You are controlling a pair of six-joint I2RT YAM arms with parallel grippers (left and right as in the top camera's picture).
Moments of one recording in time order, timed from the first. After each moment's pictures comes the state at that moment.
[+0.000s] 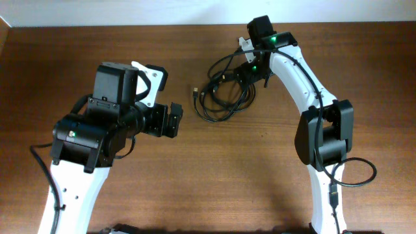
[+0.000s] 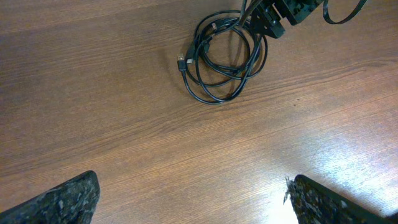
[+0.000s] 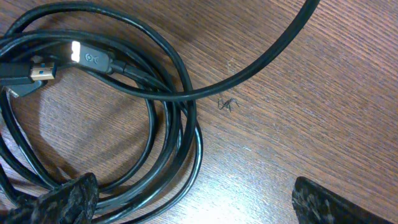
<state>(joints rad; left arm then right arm) -0.26 1.26 1.52 -1.18 0.14 -0.02 0.29 2.35 2.11 -1.04 0.00 -0.18</state>
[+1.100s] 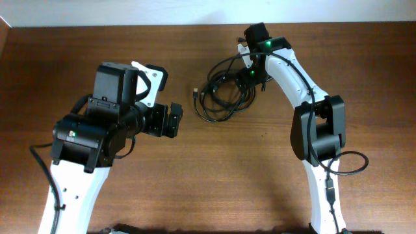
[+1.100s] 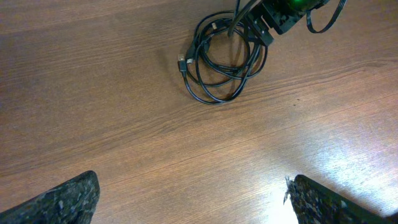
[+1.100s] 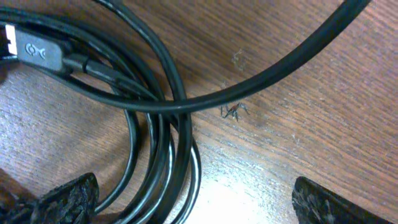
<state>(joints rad) -0.26 1.26 1.52 -1.18 0.14 -0.02 0.29 2.43 2.12 -1.01 0.02 -0.17</state>
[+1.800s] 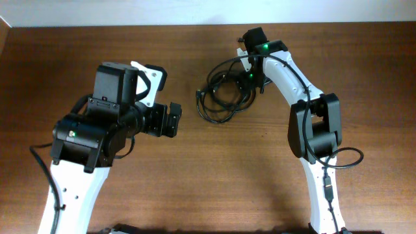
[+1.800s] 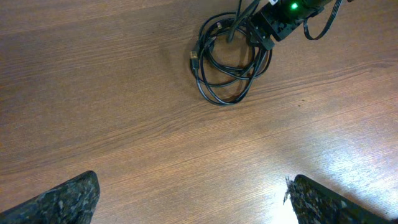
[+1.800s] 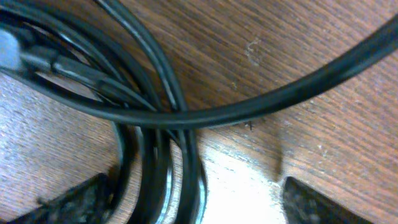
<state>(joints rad) -0.26 1.26 1.52 -1.18 0.12 -0.02 0.29 2.48 2.12 -1.00 0.02 -0.17</state>
